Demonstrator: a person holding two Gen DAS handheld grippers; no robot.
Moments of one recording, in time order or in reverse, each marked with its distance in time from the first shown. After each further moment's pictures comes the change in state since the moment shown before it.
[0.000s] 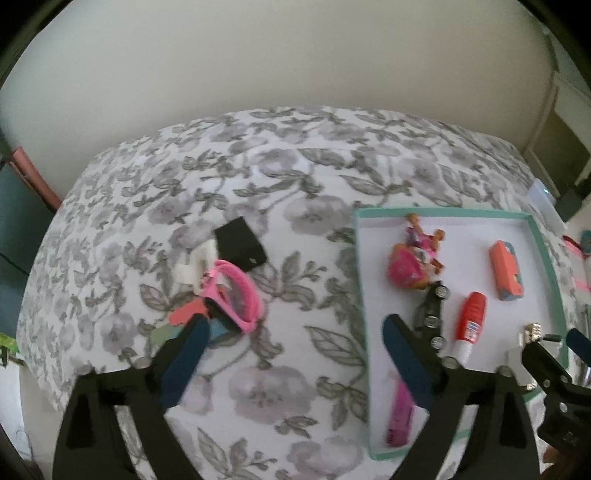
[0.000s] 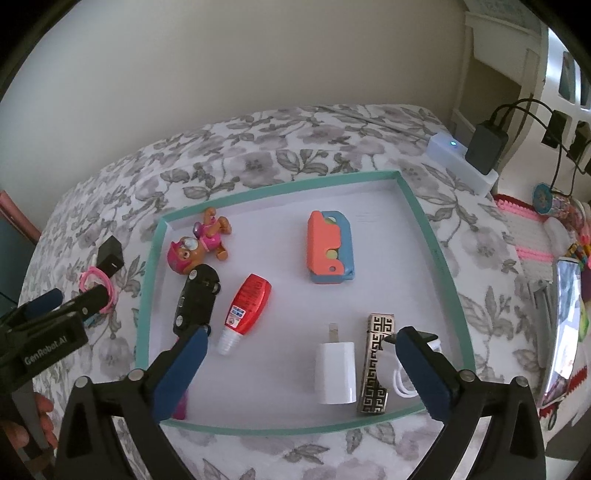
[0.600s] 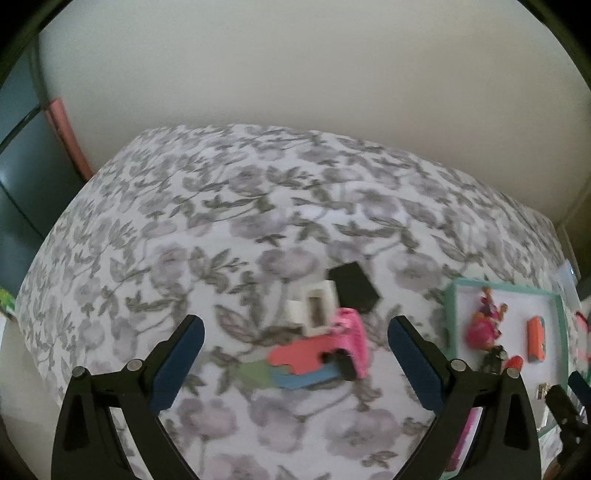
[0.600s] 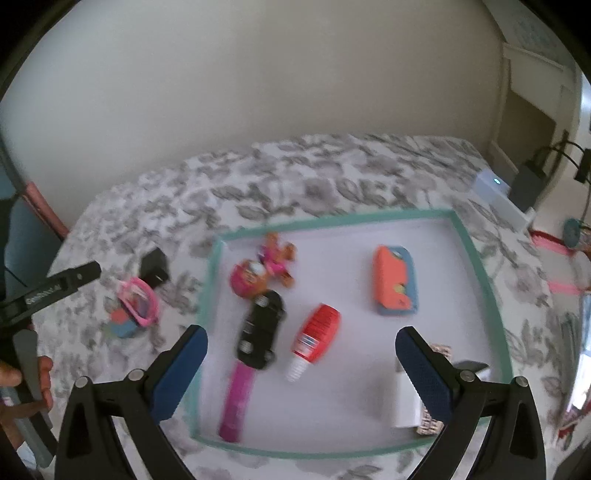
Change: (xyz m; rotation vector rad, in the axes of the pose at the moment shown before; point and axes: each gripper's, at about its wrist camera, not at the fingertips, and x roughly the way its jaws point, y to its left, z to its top) left arm 0.006 0.126 0.018 -0.214 -0.055 0.019; right arm -0.009 0.050 0.012 -0.069 -0.105 0.122
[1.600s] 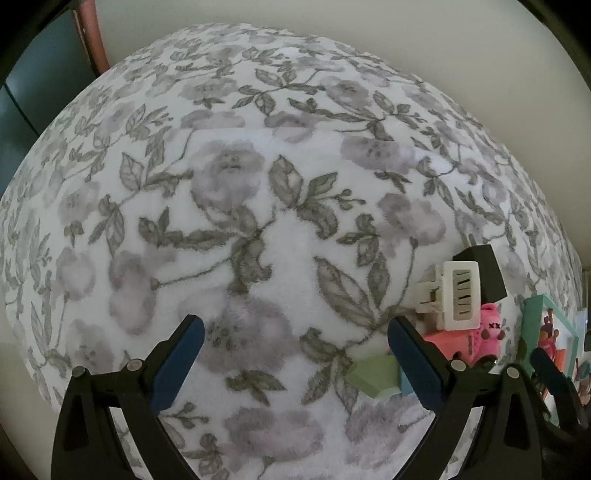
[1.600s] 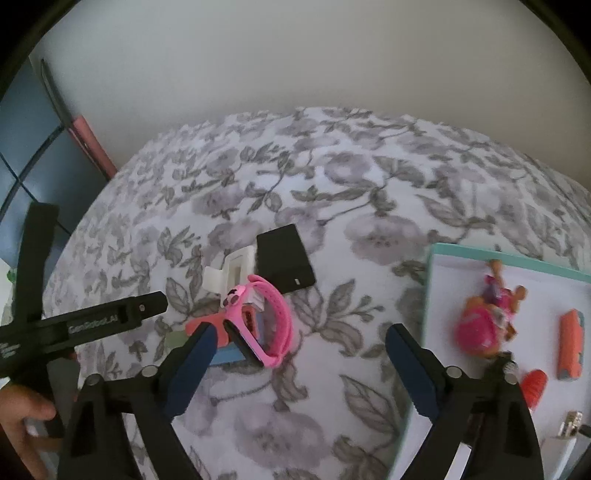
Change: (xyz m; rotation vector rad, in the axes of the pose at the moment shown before) left arm 0.092 0.102 -0.017 -0.228 0.257 -0.018; right arm 0.109 0.169 0.010 -0.215 0.146 0.154
